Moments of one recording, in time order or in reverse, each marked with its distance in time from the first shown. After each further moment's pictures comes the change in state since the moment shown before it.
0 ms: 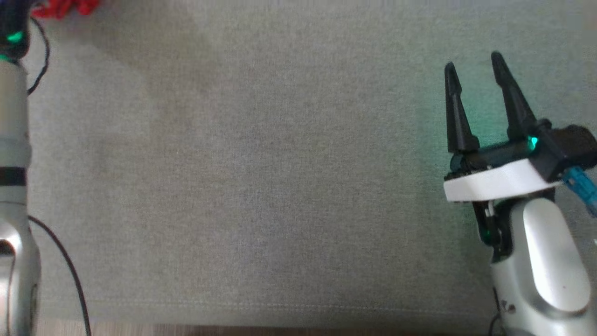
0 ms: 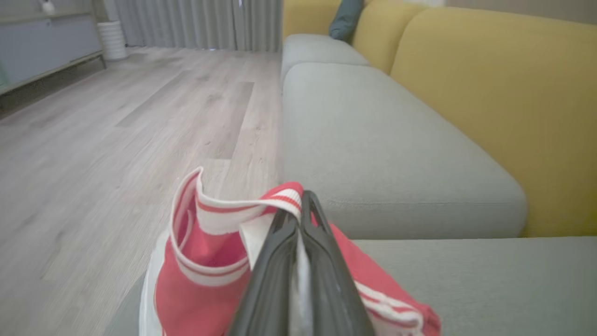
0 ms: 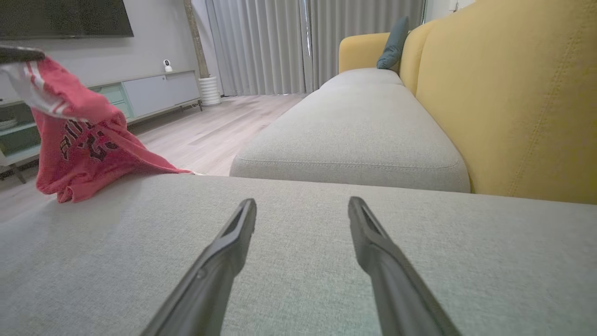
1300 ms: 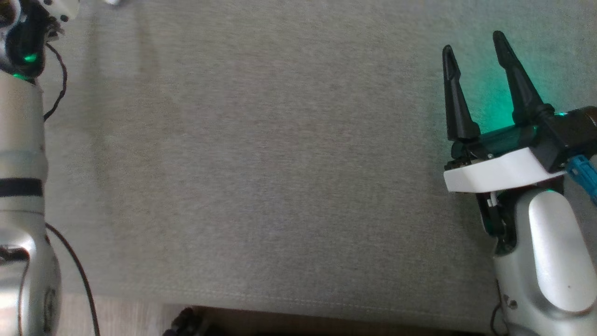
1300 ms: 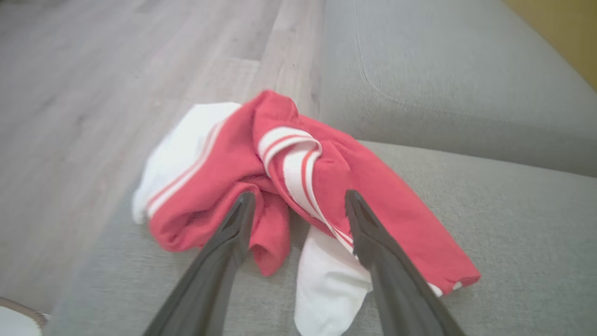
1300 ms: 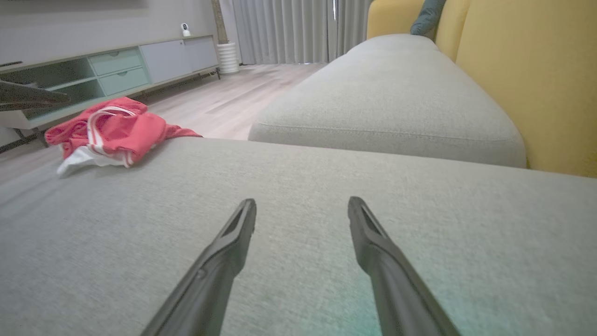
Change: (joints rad) left arm 0.060 -0.055 0.092 -0.006 0.043 0.014 0.106; right arm -0.007 0.000 0.013 -0.099 -0.057 0.000 0.081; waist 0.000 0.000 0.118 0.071
